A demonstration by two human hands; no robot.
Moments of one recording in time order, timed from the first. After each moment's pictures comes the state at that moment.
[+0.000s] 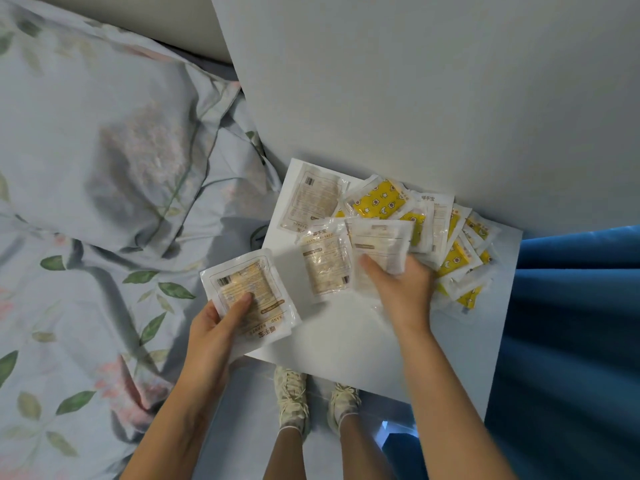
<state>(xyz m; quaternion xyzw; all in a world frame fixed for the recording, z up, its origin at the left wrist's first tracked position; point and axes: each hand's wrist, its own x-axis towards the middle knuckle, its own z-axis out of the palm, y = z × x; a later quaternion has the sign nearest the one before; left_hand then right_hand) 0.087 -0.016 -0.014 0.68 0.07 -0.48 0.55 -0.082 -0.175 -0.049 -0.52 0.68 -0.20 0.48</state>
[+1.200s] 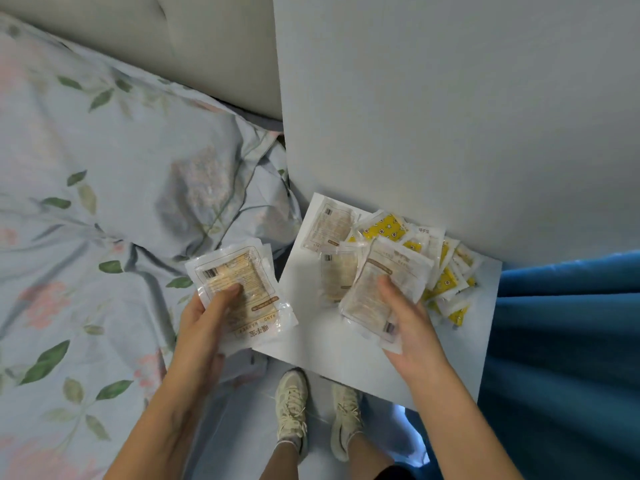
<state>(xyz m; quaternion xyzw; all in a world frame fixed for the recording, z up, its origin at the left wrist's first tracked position) 0.122 0.004 0.067 0.66 0.03 -0.43 0.62 -0.070 -0.132 0.071 -0.18 0.54 -0.26 0.78</state>
